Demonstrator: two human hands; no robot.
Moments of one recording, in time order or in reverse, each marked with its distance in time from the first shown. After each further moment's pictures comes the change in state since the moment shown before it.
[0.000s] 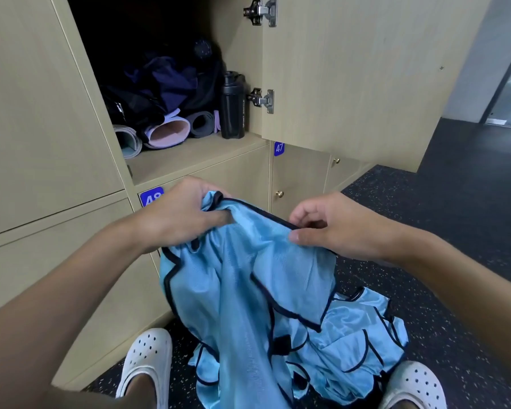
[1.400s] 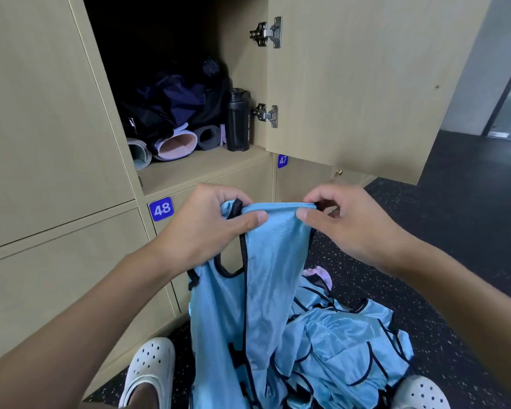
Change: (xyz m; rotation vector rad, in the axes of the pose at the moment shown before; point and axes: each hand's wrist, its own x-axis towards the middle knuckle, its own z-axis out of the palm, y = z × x) left_hand -0.017 0.023 0.018 -0.140 0.240 0.127; right_hand -0.009 -0.016 0.001 -0.023 0.368 -0.118
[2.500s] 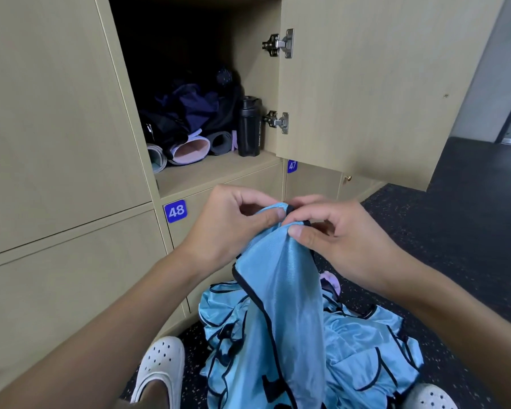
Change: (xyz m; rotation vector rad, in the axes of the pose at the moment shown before) left_hand -0.009 0.014 0.007 -0.303 0.013 0.033; right_hand -0.021 -0.024 0.019 0.221 -0.106 -0.141
